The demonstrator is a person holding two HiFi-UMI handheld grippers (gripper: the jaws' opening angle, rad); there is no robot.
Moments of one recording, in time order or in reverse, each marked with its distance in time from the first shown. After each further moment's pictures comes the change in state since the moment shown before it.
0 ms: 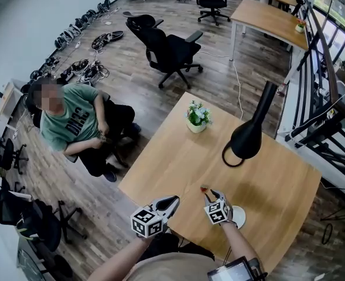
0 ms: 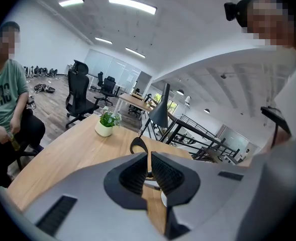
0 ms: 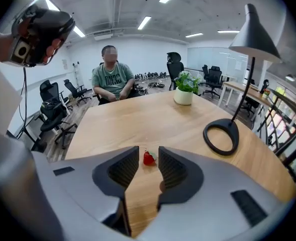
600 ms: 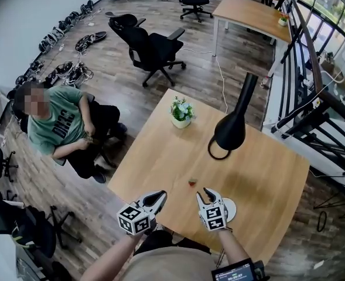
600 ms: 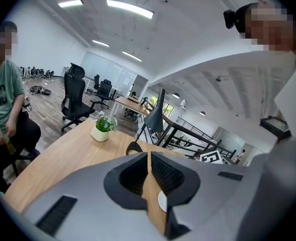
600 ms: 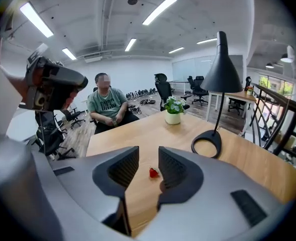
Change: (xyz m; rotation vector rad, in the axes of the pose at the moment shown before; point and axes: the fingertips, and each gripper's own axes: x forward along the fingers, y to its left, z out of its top) left arm -0.010 -0.010 0.013 0.018 -0.039 -0.047; right arm -0.097 0.004 0.047 0.154 -0.229 -0.068
